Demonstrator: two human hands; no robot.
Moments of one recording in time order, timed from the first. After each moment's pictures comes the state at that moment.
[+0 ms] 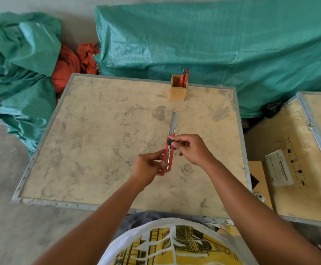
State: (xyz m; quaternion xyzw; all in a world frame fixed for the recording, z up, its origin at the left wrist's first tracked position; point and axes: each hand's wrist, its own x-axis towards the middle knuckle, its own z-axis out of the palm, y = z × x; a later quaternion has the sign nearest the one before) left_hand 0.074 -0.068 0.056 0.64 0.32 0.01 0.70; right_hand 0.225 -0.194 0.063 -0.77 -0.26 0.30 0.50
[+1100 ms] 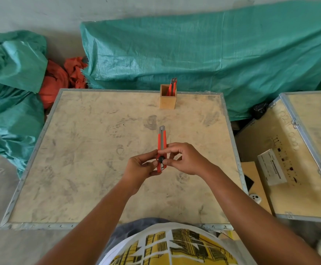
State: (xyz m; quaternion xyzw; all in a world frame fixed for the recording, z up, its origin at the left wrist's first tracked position) left_hand 0.093 -0.047 0.074 0.56 0.30 0.00 0.78; right_hand 0.223 -0.196 0.090 -0.78 -0.35 0.31 0.41
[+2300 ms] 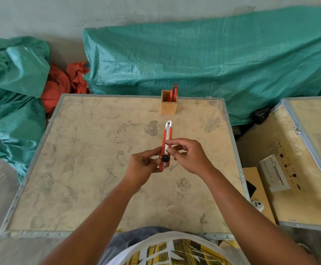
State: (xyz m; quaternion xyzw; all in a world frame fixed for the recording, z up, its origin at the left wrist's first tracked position) left_hand 0.115 -0.041 0.092 0.63 0.25 0.05 0.73; right_hand 0.240 -0.187 0.090 -0.78 -0.27 0.21 0.53
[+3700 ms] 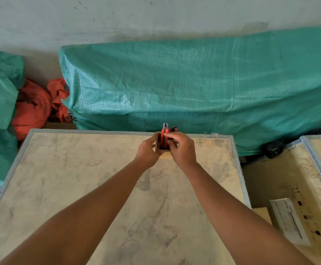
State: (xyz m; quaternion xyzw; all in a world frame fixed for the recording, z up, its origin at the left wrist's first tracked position) left_hand 0.410 0.088 0.011 0.79 0.28 -0.02 0.54; right_hand 0.482 -0.043 0.008 -0.86 -0.27 0.00 0.44
